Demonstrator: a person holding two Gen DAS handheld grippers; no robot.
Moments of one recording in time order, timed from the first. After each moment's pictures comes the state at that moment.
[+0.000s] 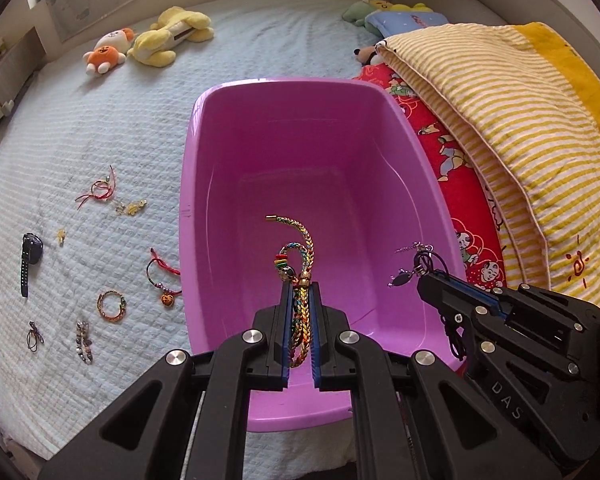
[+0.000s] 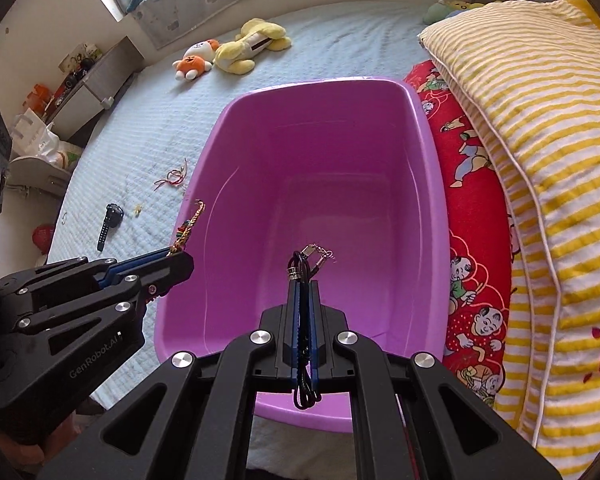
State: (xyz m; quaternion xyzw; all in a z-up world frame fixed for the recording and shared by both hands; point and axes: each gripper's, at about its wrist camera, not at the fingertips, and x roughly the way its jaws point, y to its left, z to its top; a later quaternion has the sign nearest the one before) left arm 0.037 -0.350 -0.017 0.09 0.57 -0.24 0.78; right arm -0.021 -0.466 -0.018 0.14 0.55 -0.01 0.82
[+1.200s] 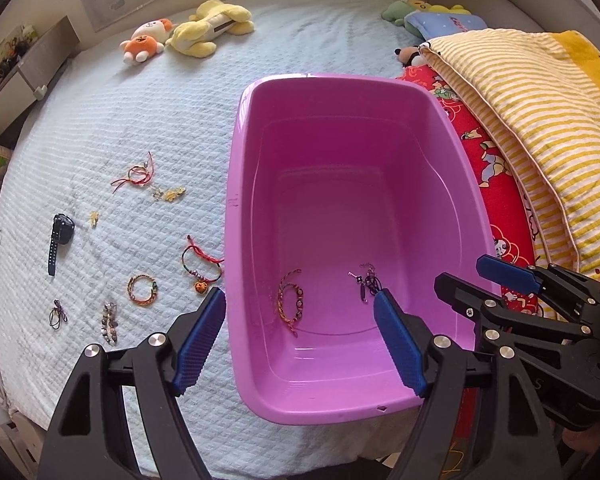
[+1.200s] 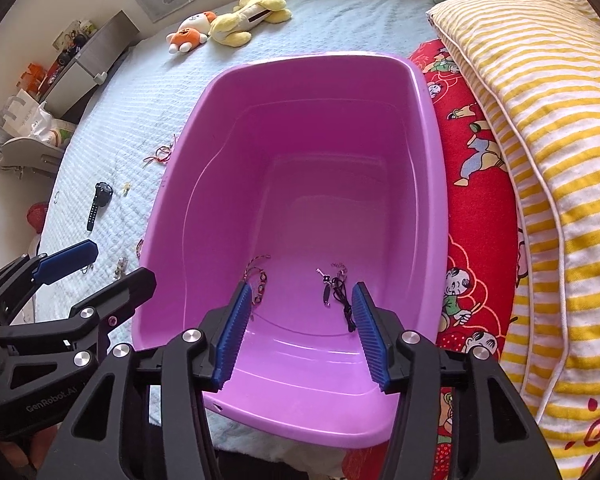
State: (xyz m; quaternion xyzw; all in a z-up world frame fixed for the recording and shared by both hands) left arm 0.039 -0.333 -0.015 0.10 0.58 -0.17 0.79; right arm -0.003 -0.478 -0.035 0.13 0.59 0.00 0.79
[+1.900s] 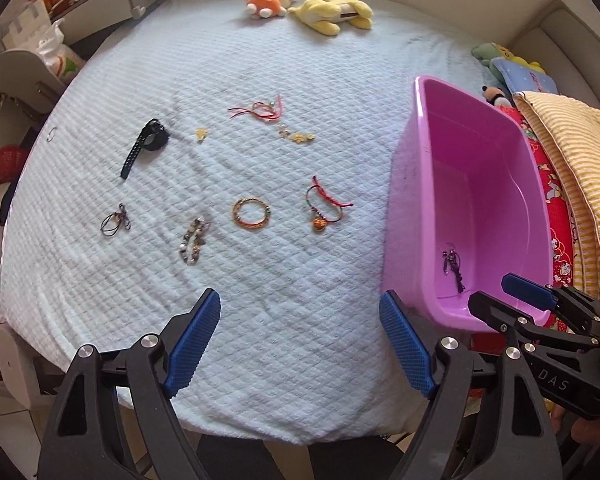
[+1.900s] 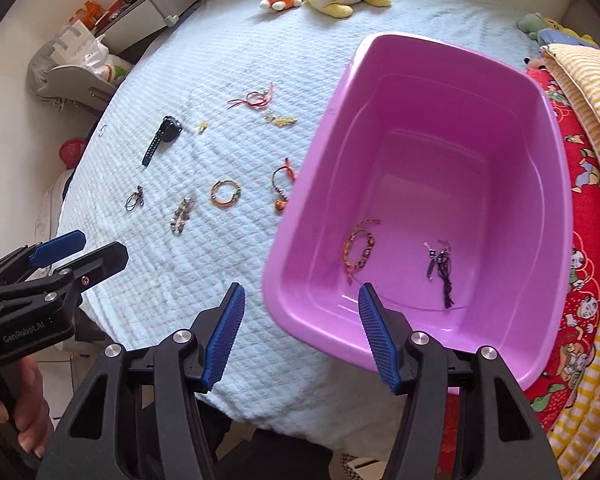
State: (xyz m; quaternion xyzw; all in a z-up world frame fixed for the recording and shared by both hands) left arm -0.001 -0.137 -0.008 0.00 0.60 -0.06 0.80; right arm -0.021 -0.328 -0.029 0.07 0.61 0.09 0.78
